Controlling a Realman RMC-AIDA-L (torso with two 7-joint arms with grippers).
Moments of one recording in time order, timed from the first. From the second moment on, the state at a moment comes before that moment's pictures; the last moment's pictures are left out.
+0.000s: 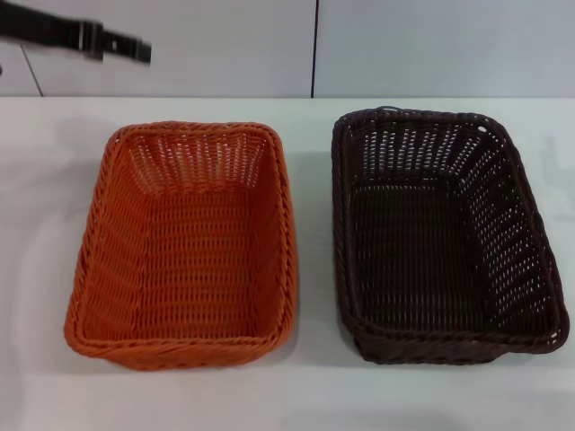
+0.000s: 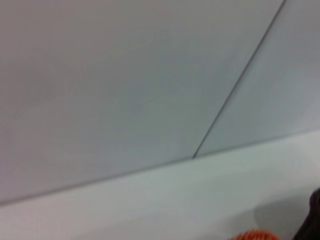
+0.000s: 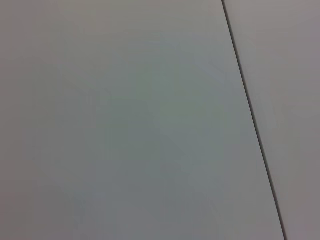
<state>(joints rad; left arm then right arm) -0.75 -1.79 1.01 1.02 2.22 1.32 -2.57 0.65 2.07 0.17 0.02 -1.31 -1.20 0.29</state>
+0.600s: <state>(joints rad) -0.71 -1.94 0.90 1.30 2.63 1.64 -2.76 0.65 2.07 0.17 -0.03 -1.31 -1.19 0.28</state>
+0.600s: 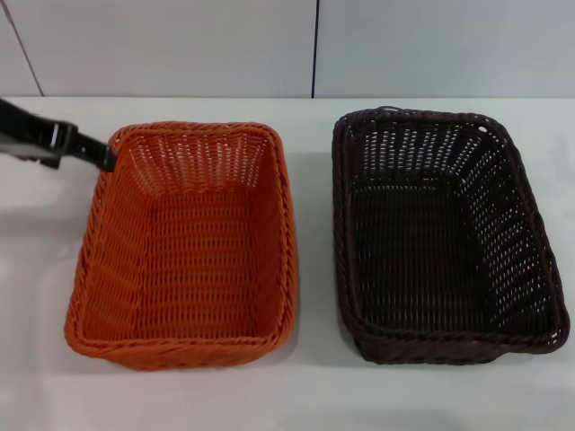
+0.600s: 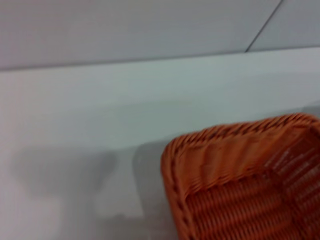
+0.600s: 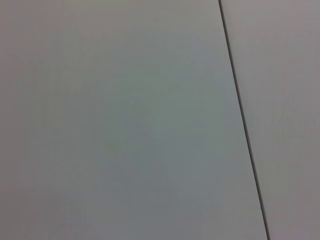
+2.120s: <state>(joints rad) -0.62 -2.04 0.89 1.12 2.65 1.50 -2.68 0.66 2.07 0.15 -0.02 -1.31 -1.16 0.28</state>
